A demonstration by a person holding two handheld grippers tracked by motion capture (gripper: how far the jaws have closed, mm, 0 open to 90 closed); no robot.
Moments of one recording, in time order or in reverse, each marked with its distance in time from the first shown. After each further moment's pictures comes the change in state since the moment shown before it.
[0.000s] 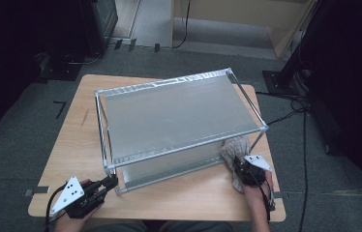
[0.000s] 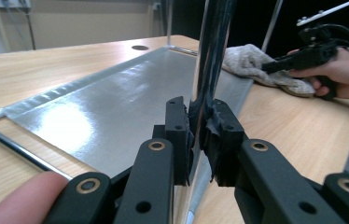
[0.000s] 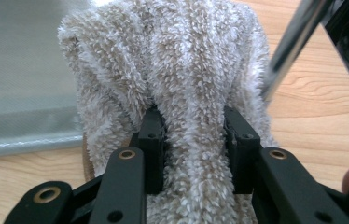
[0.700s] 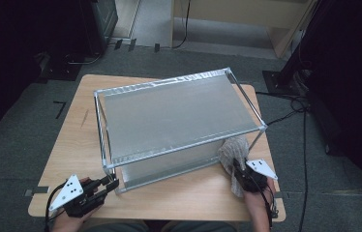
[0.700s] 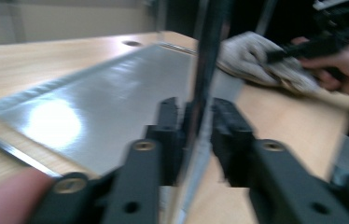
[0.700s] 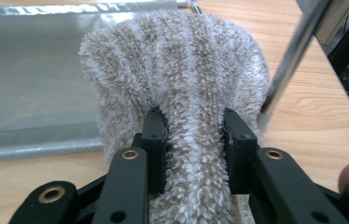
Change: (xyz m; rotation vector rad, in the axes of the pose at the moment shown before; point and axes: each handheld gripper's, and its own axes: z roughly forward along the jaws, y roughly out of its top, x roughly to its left) left arm 0.005 0.003 0.000 0.036 -0.087 0.027; right arm 0.011 0.007 -0.043 -0.081 0.067 0.024
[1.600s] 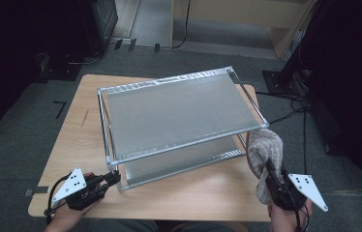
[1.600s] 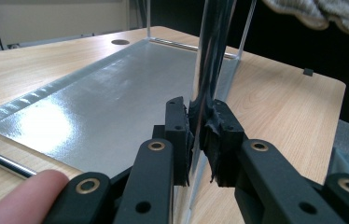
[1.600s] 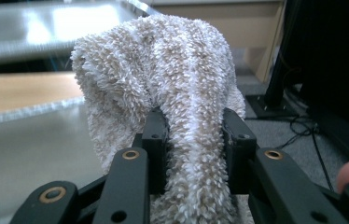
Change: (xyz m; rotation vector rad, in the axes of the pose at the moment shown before) left arm 0.010 0.010 0.010 0.018 -0.031 0.015; right arm -0.021 0.041 -0.103 -0.240 -0.162 0.147
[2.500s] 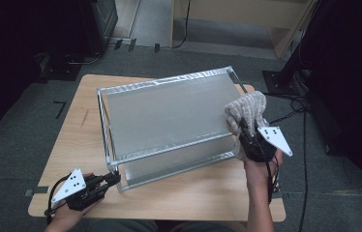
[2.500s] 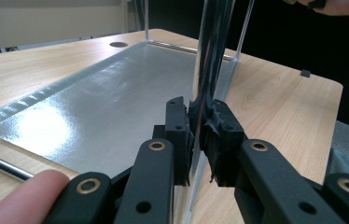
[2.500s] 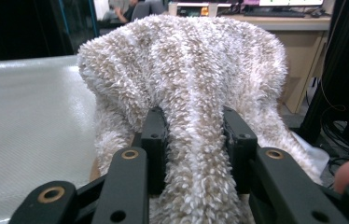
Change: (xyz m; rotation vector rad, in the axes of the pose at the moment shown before) left arm 0.001 -0.002 0.000 -0.011 -0.007 0.004; right arm 0.066 0.057 0.088 -0.064 0.104 -0.048
